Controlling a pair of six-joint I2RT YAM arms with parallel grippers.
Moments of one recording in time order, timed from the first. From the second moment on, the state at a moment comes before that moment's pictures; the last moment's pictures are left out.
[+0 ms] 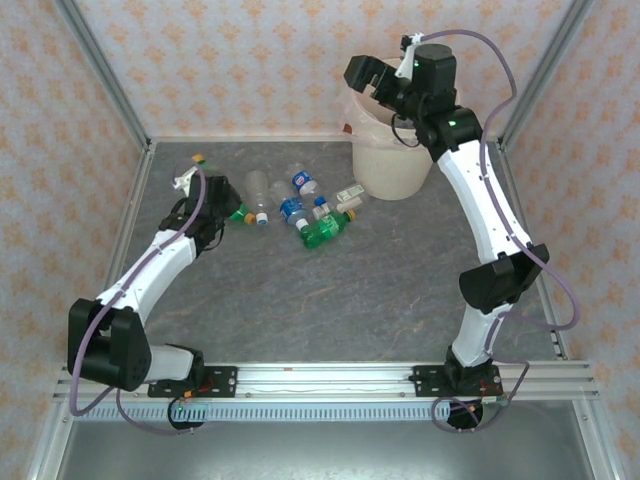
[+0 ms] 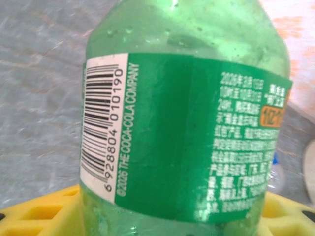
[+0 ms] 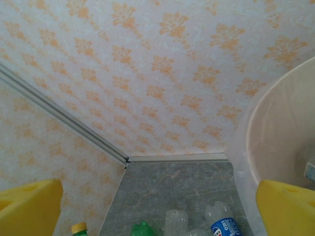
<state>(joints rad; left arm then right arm) -0.21 1.32 0.99 -0.33 -0.29 -0.74 0.37 1.83 2.17 -0.55 -0.19 0.58</state>
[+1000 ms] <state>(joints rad) -0.57 1.38 1.22 -0.17 -0.08 -0.38 0.45 1.82 2.14 -0.59 -0.51 0.52</state>
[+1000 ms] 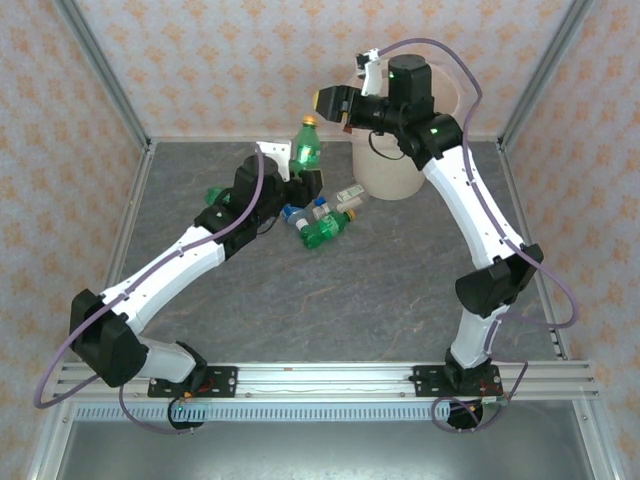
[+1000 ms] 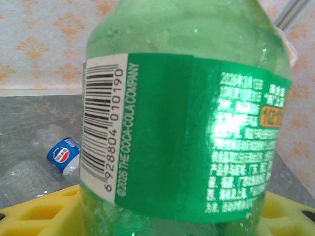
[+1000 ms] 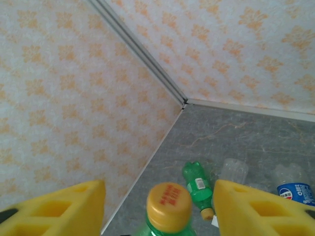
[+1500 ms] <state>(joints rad) -0.57 1.41 1.28 -0.18 -0.02 -0.36 0.48 1.83 2.12 -0.67 -0.52 0.51</state>
